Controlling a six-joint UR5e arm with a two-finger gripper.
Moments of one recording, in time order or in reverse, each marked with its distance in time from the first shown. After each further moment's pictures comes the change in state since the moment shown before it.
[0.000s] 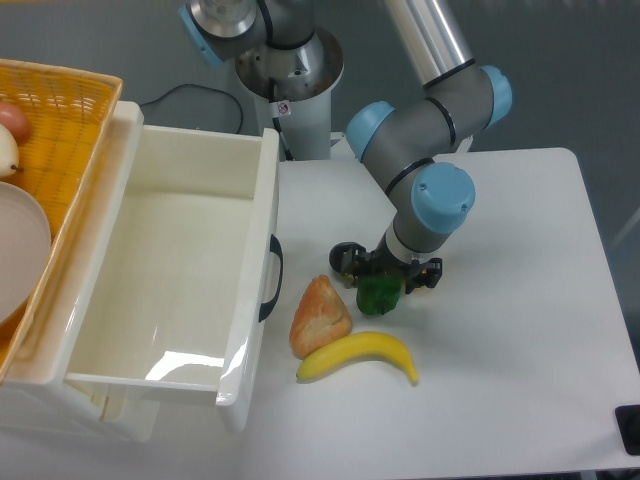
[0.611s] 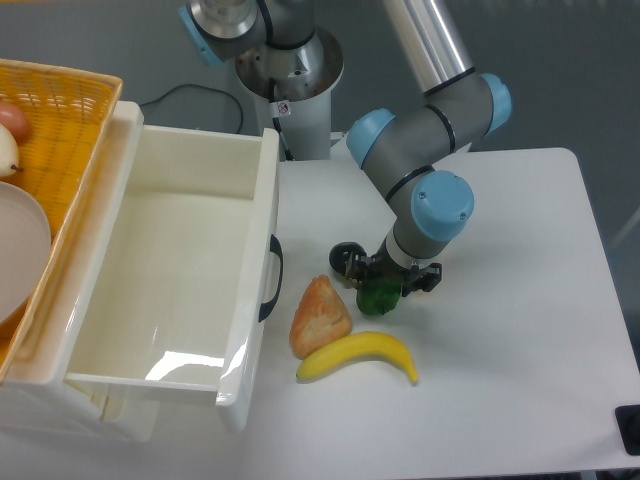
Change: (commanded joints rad) arm -0.003 -0.012 -0.002 0.003 0.021 0.005
